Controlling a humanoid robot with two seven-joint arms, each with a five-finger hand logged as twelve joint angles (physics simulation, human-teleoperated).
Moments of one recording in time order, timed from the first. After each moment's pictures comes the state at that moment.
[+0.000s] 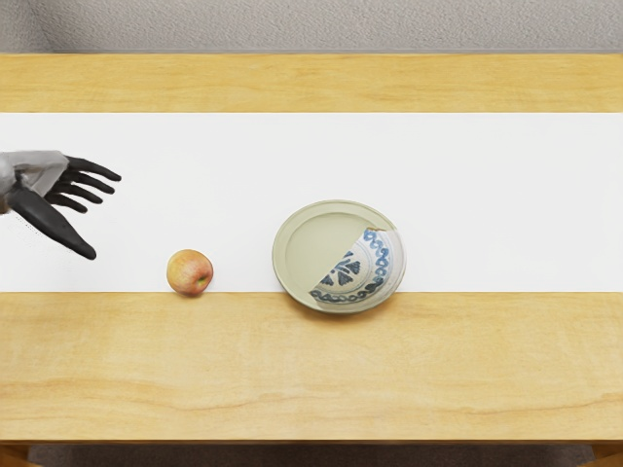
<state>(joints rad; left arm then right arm) -1.16 1.19 -0.21 -1.72 0.41 -0.11 0.49 0.02 0.00 -0.08 0.16 0.04 -0.05 -0.01</state>
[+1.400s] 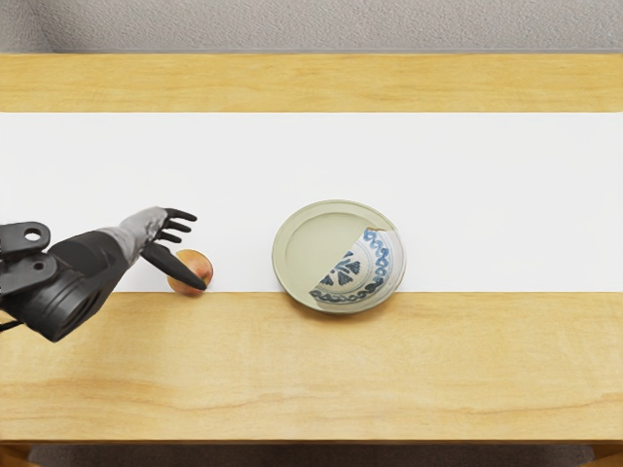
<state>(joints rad) -1.04 0.72 -0.07 -1.74 0.54 0.61 0.59 0.04 0.00 -0.07 0.16 0.04 -0.05 0.00</state>
